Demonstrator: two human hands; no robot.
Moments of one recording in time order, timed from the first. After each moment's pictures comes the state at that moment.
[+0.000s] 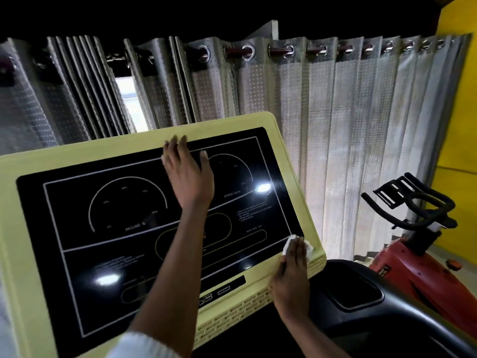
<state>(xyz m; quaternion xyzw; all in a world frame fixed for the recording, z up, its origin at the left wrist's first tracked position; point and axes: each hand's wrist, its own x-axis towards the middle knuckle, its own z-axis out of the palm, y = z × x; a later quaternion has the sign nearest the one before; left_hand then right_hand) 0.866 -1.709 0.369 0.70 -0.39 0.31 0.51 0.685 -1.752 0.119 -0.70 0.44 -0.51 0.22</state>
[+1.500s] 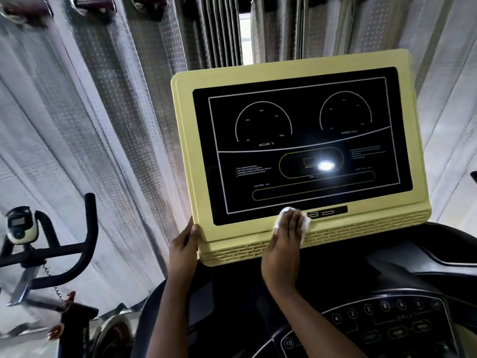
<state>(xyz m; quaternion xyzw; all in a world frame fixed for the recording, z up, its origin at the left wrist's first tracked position) 0.927 -1.340 0.153 0.73 -0.20 -0.06 0.65 0.801 -1.500 0.116 -0.78 0.35 -0.47 0.23</state>
